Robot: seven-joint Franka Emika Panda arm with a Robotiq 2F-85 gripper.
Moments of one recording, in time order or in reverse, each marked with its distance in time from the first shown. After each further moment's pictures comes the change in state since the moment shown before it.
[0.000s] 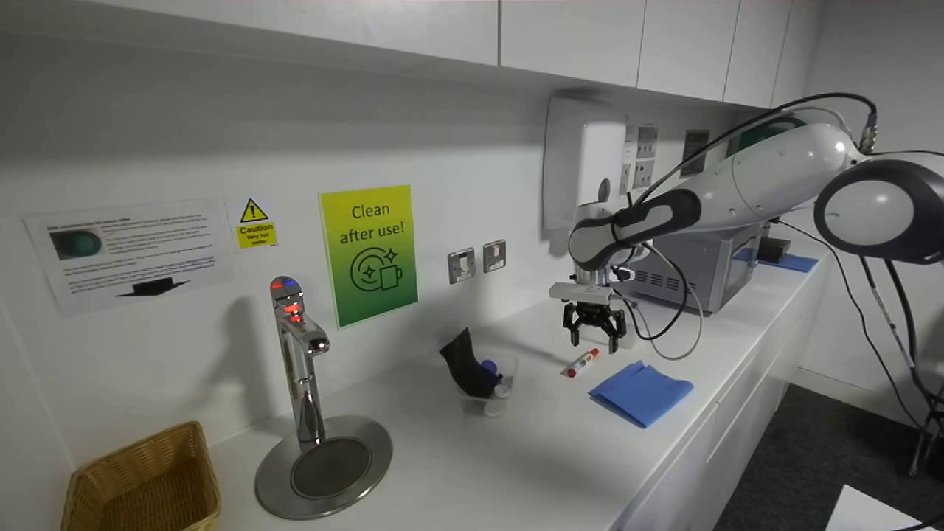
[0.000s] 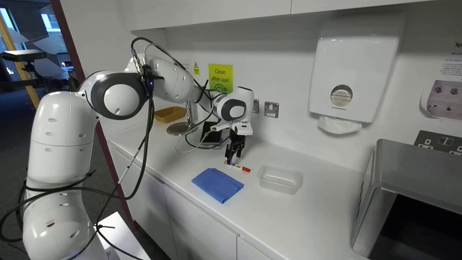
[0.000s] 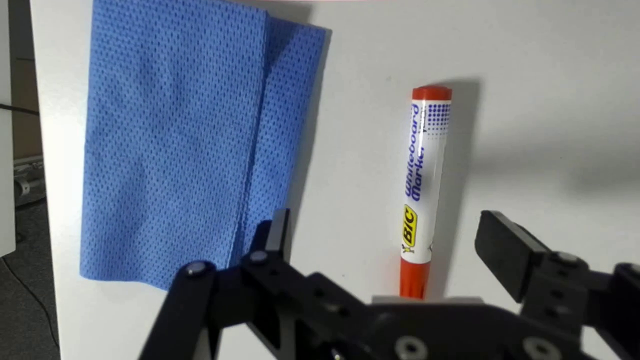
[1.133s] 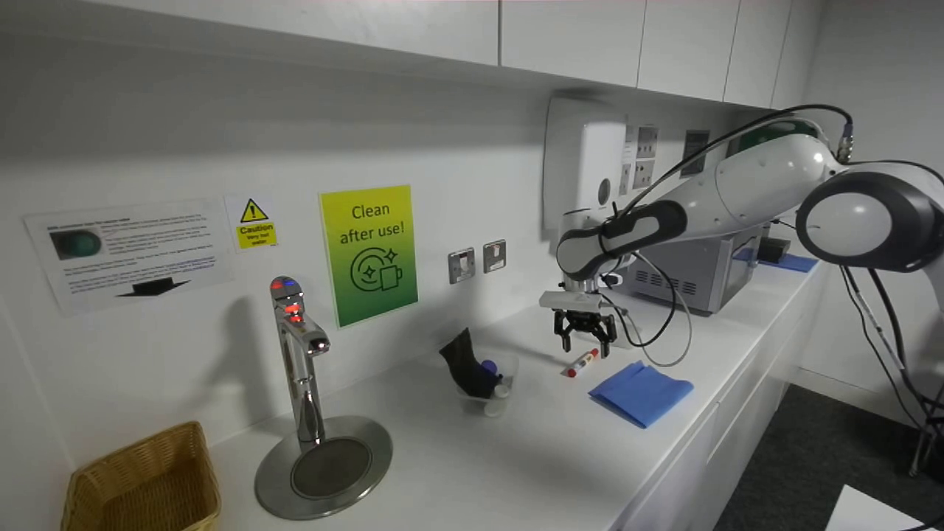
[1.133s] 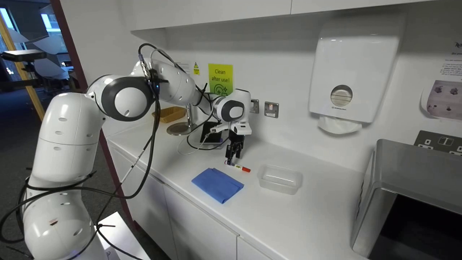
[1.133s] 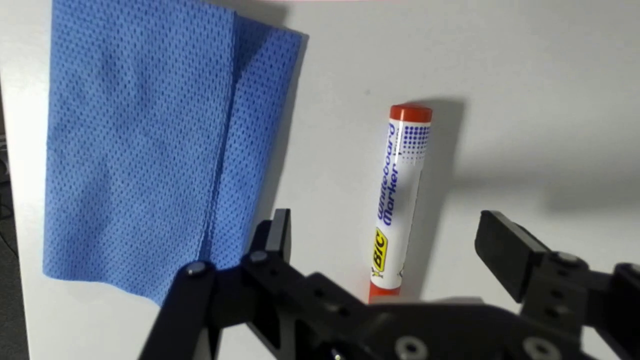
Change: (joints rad) arm 0.050 0.060 -0.013 0.053 -0.040 -0.001 0.000
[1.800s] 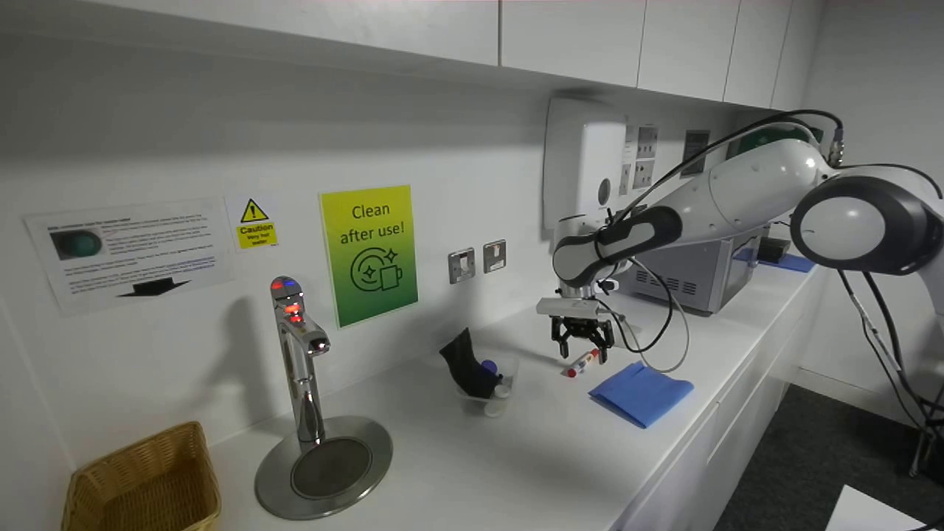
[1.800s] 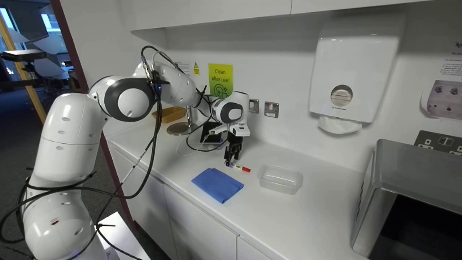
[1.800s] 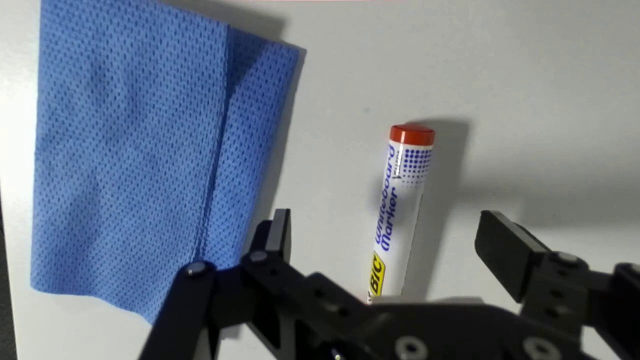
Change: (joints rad) arm 0.015 0.019 0.000 0.000 -0.004 0.005 -0.001
